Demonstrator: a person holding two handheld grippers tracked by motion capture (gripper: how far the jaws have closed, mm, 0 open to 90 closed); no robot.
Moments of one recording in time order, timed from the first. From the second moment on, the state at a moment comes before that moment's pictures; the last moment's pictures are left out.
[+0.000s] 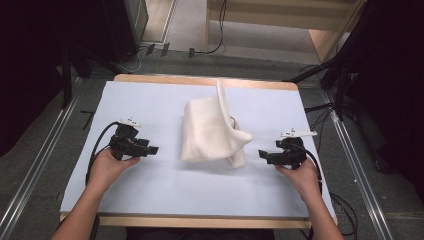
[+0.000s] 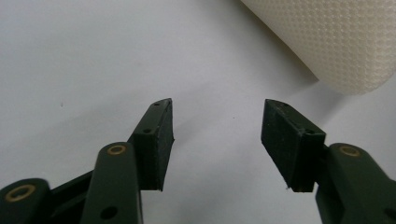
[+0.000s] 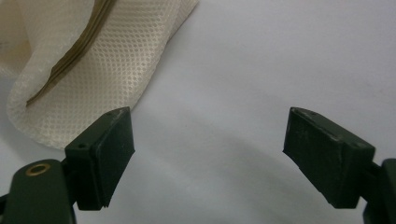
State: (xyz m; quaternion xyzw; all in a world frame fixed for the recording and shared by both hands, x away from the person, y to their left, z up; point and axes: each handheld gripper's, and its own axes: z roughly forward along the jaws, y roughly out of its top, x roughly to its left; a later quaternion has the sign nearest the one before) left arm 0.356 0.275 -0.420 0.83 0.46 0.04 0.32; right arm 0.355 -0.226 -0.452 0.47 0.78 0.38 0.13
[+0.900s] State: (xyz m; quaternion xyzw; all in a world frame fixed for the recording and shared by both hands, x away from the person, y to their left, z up) left arm 0.361 0.277 -0.420 0.82 0.45 0.03 0.34; right arm 0.345 -0.226 -0.451 0.47 0.79 0.38 0.12
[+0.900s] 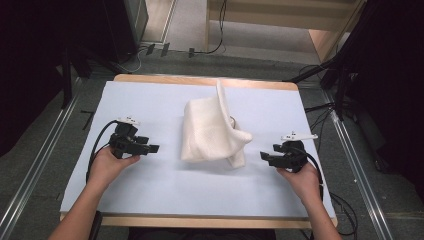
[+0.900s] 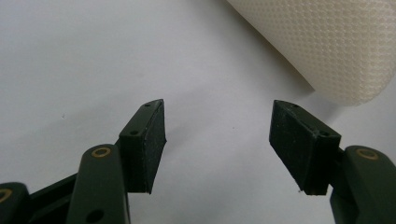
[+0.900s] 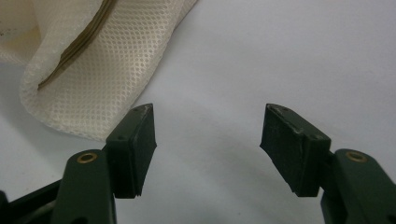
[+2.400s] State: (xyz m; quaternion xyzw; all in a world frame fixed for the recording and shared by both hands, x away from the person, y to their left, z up) left arm 0.357 0.282 -0.409 0.81 0.46 0.02 0.36; right arm 0.369 -0.176 -0.422 0.44 0.79 0.43 0.06
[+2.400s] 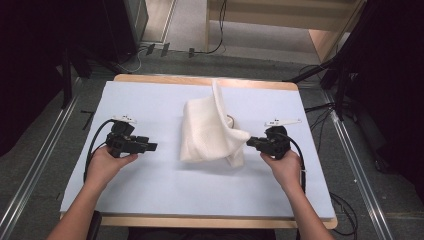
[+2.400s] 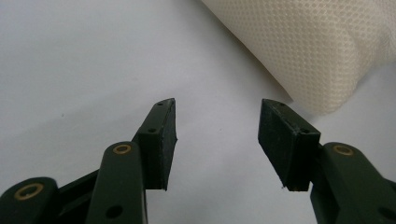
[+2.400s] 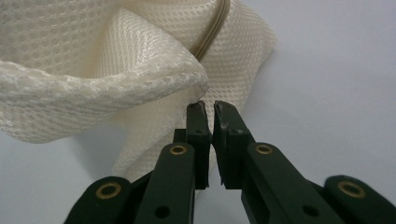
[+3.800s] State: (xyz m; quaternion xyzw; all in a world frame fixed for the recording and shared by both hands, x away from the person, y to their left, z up) left arm 0.326 0.332 -0.379 0.76 0.50 0.05 0.41; right arm 0.354 -0.026 -0.403 0.29 0.82 0.49 0.01
